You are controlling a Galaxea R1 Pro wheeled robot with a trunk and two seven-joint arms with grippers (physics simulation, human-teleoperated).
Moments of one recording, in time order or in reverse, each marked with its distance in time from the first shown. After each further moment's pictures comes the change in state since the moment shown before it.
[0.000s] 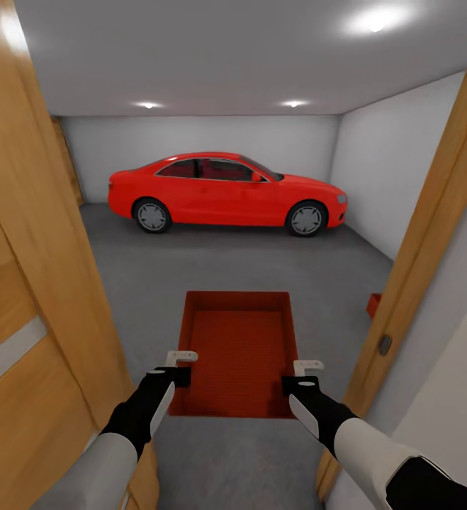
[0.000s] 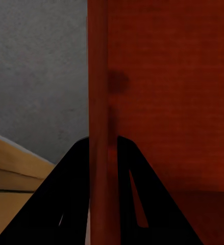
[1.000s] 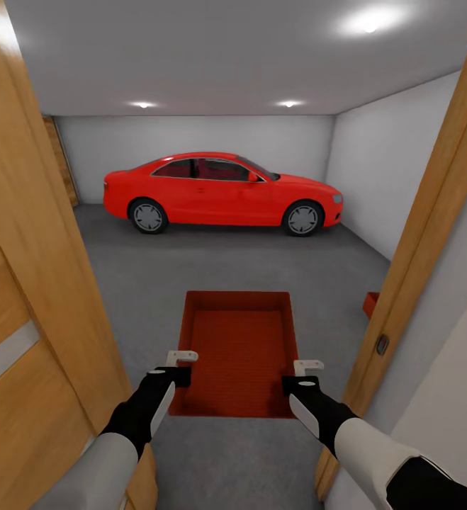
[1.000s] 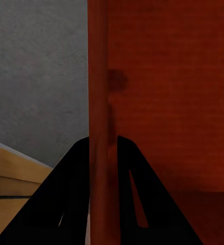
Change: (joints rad) left arm 0.000 -0.002 -0.001 -0.001 0.001 0.000 0.004; right arm 0.000 -0.002 0.000 0.000 0.001 -0.001 0.002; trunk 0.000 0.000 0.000
